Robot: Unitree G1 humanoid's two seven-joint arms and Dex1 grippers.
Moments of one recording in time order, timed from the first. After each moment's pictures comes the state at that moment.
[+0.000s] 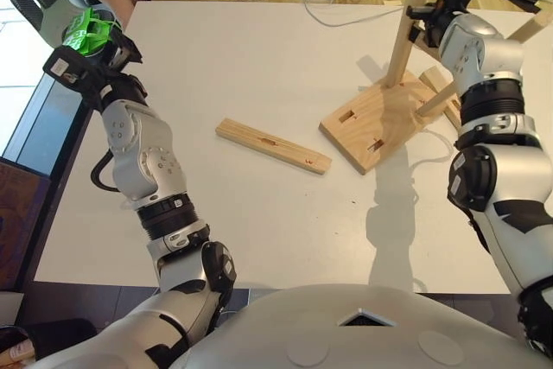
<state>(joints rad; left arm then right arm) -0.35 0.12 0.49 -0.02 -0.34 0.29 0.31 -1.03 -0.23 -0.21 0.94 0.09 0.50 0.18</state>
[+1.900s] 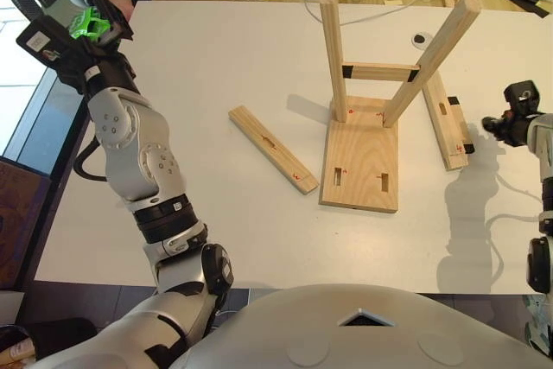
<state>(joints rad) -0.34 0.14 0.42 -0.17 -0.26 0.27 0.29 -0.42 -0.71 -0.02 0.33 -0.04 0.82 0.43</state>
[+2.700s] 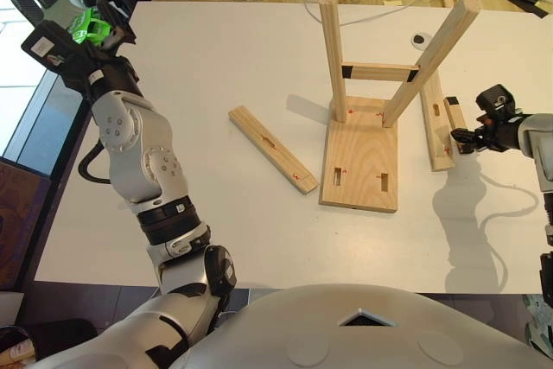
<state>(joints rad) -0.33 0.12 0.43 -0.18 -0.27 0.27 0.29 -0.36 -0.77 0.12 0.10 0.02 0.95 0.72</state>
